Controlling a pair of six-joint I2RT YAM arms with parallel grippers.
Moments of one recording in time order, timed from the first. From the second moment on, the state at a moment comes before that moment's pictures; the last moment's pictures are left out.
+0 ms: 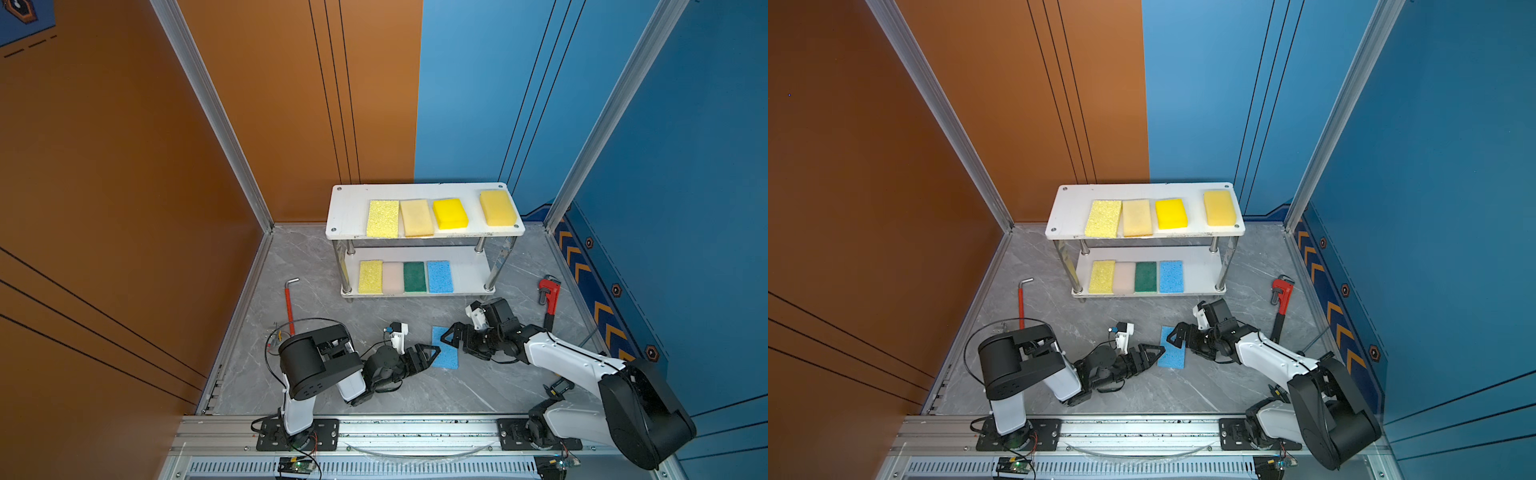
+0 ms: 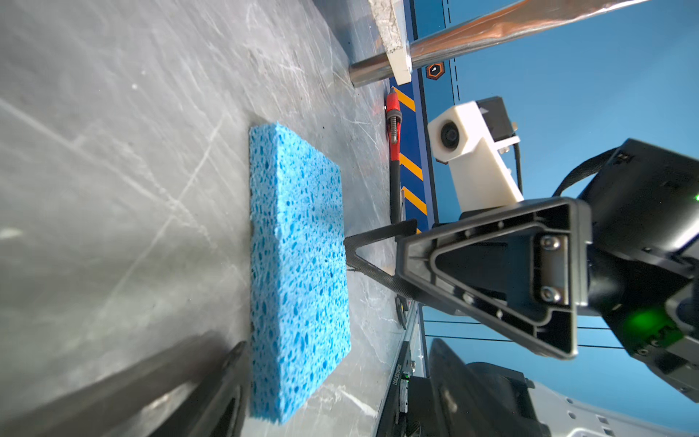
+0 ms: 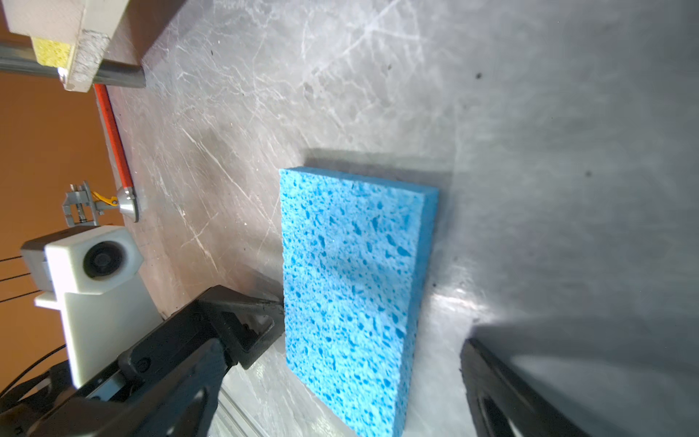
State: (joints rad) left arm -1.05 1.89 0.33 1.30 0.03 -1.31; right arm 0.42 1.26 0.49 -0.22 -0.49 0.71
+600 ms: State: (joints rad) left arm -1.07 1.79 0.36 1.06 0.02 -1.30; right arm 0.38 1.28 0.45 -0.18 -0.62 0.70
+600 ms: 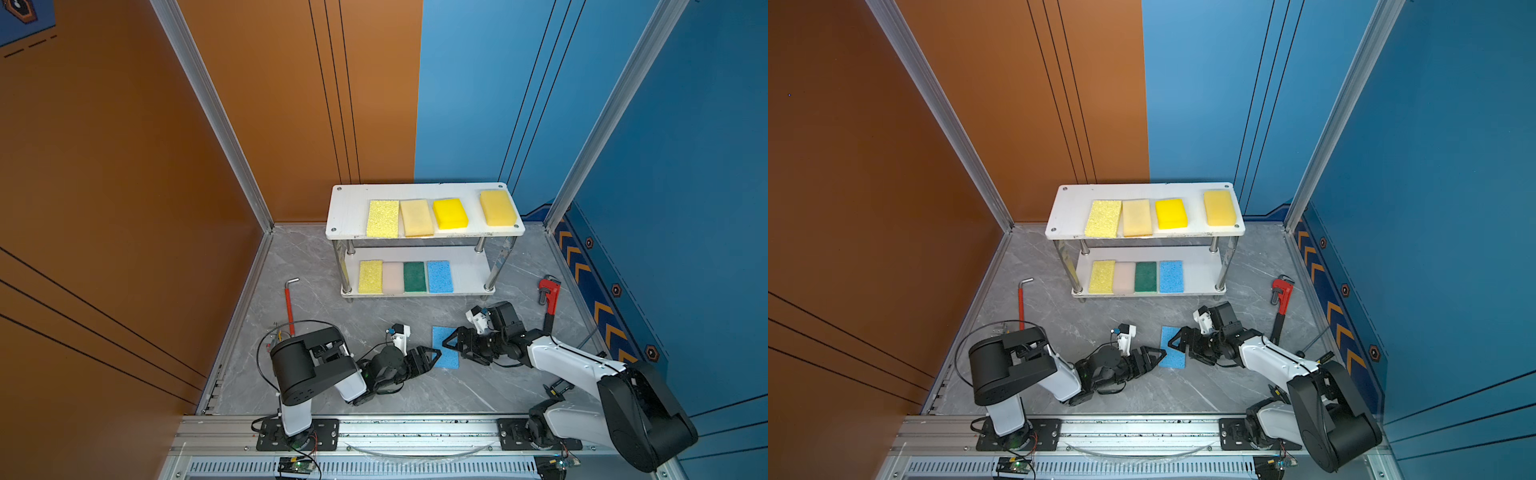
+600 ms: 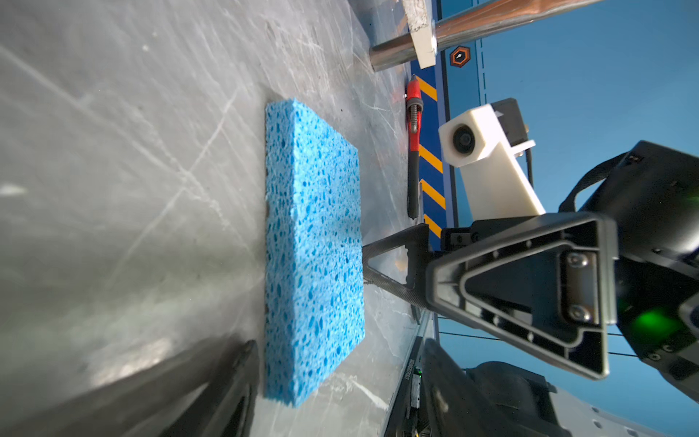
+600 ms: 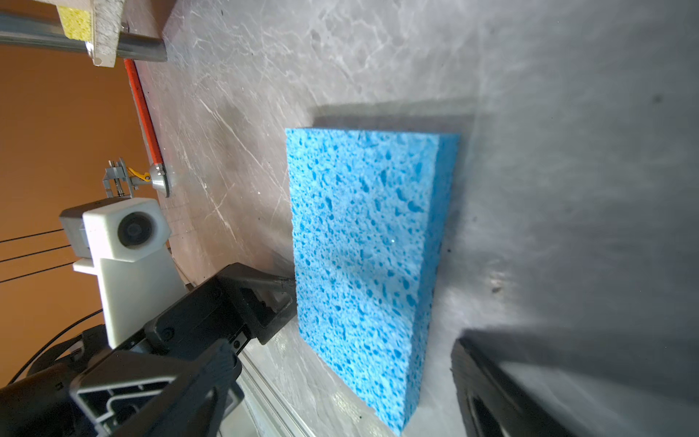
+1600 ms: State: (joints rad) left arm -1.05 1.66 0.60 0.38 0.02 -1.04; right arm 0.43 1.38 0.46 -0.05 -0.69 0.69
